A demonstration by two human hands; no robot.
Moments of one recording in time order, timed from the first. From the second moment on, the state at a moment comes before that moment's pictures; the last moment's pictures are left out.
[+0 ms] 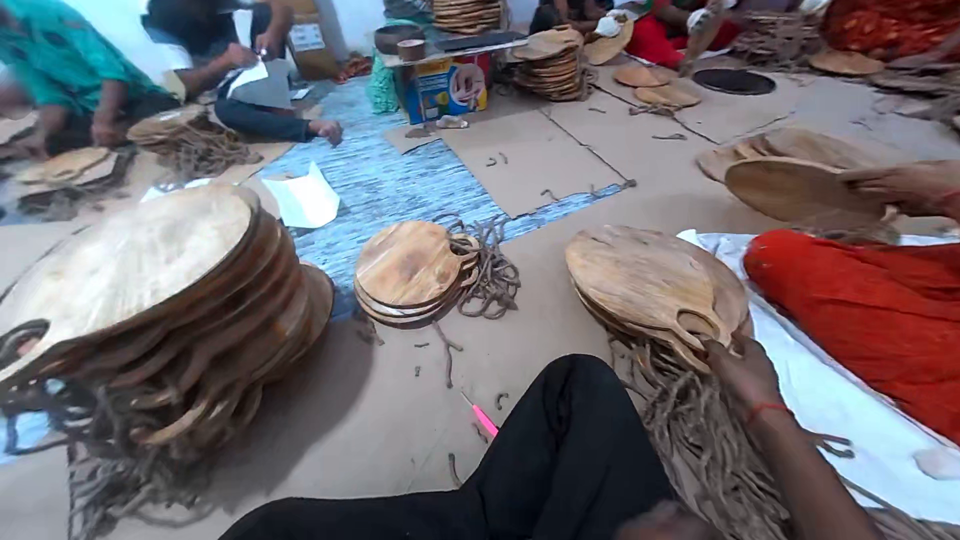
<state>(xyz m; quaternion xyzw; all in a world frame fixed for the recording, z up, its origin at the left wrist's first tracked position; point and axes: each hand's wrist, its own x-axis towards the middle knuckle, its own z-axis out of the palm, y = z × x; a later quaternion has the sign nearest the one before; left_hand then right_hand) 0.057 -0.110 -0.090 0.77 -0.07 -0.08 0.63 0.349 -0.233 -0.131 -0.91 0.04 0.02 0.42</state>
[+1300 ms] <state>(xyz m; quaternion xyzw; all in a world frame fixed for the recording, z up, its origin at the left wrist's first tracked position) 0.012 0.140 -0.168 0.93 0.32 0.16 0.11 0.191 0.060 -0.170 -0.68 -0.70 0.01 0.23</state>
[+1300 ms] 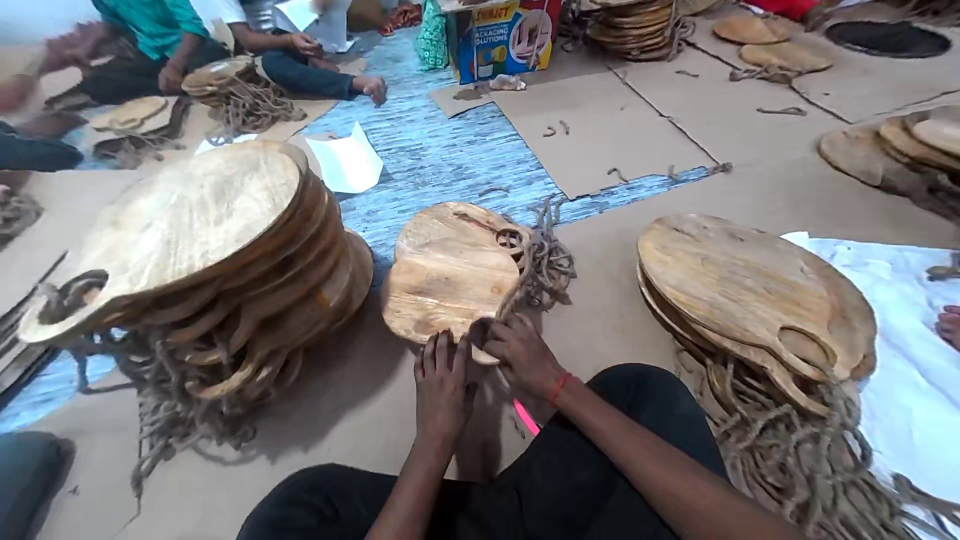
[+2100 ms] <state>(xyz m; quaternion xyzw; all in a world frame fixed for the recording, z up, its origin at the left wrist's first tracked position) -0.014 0.098 -0.169 0.99 0.04 0.11 0.06 0.179 0.027 -0.208 -0.78 -0.46 0.17 0.38</state>
